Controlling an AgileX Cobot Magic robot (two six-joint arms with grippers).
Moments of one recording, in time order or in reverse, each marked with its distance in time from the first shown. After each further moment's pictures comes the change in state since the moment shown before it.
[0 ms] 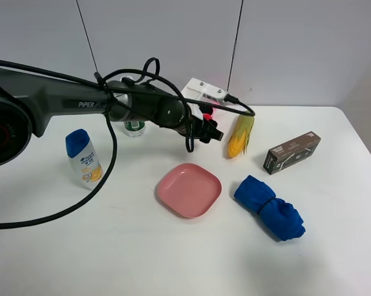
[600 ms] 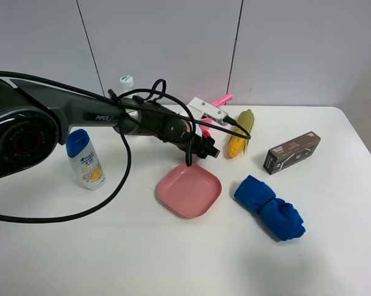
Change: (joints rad) left arm 0.000 0.093 0.000 -0.004 -0.027 0.050; right arm 0.000 0.000 0.000 0.000 0.000 0.000
